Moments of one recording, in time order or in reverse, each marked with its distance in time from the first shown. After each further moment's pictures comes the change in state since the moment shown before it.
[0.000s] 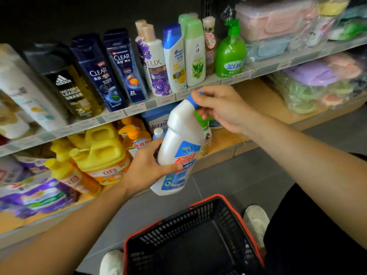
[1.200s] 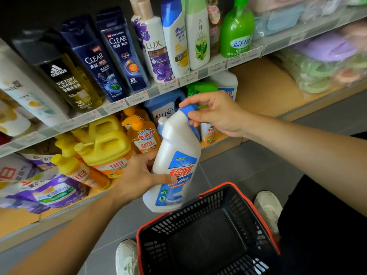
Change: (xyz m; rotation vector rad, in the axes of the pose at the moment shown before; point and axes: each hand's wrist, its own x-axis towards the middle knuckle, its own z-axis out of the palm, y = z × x) left_hand -0.036 -0.027 -0.021 -0.208 -0.164 -0.197; right_hand -0.006 0.053 0.016 -0.069 -0.170 -0.086
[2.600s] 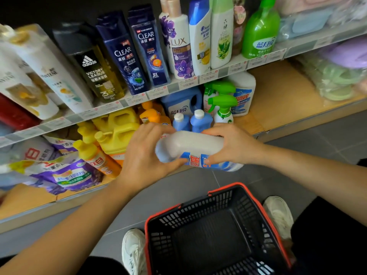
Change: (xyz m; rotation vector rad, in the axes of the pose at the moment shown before) left_hand -0.016 0.036 -0.007 0.816 0.460 0.600; right_hand -0.040 0.026 0.025 -0.780 -0.107 0.007
